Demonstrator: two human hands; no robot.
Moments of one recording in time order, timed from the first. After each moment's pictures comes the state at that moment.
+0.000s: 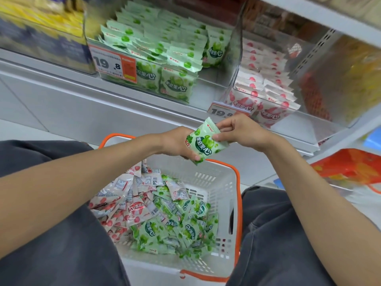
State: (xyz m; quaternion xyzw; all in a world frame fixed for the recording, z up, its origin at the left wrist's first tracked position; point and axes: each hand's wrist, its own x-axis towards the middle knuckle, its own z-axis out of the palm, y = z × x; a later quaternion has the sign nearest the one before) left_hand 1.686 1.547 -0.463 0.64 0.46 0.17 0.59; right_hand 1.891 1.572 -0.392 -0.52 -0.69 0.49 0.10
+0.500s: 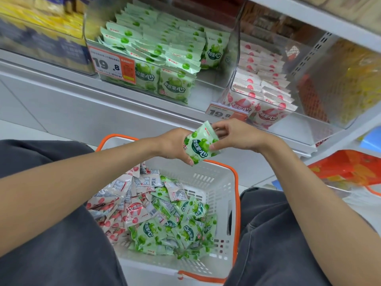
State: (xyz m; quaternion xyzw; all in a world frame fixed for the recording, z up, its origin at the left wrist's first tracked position) left_hand 1.684 1.546 -0.469 0.71 0.48 0.16 0.48; right_hand 1.884 1.566 -0.387 -0.51 -0.72 0.46 0.01
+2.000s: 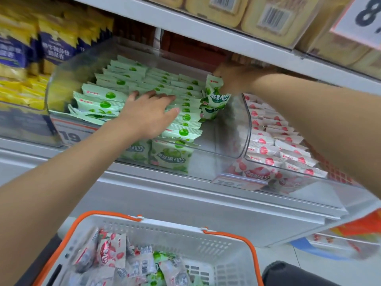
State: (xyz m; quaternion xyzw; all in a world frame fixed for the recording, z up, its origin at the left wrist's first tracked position) left_hand 1.610 1.713 -0.375 0.77 0.63 0.12 0.03; right_hand 1.818 1.815 -0.285 -0.57 -0.81 -0.04 -0.08
